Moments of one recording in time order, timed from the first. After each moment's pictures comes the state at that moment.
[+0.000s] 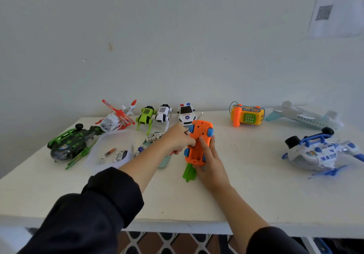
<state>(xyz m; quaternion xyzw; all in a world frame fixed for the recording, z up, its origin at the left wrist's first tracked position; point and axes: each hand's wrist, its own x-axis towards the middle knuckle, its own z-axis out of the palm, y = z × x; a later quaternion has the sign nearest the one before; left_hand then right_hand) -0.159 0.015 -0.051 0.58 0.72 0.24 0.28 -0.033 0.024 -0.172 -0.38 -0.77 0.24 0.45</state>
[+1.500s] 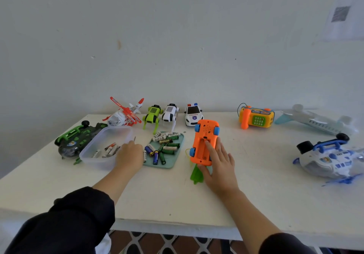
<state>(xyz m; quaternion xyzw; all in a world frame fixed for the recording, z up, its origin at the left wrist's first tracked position) -0.299 -0.012 -0.127 0.53 0.85 0.00 -0.09 -0.035 0.018 -0.168 -0.45 -0.81 0.10 0.36</state>
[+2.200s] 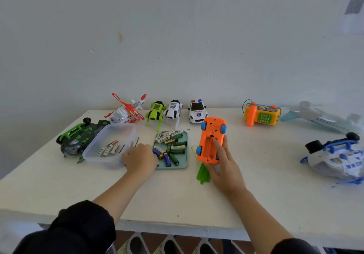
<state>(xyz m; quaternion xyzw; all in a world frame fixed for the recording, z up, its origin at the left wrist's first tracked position) -0.272 -0.016 -0.130 0.47 0.88 0.10 -0.07 -0.037 0.021 -0.170 -0.41 -0.79 0.18 0.41</state>
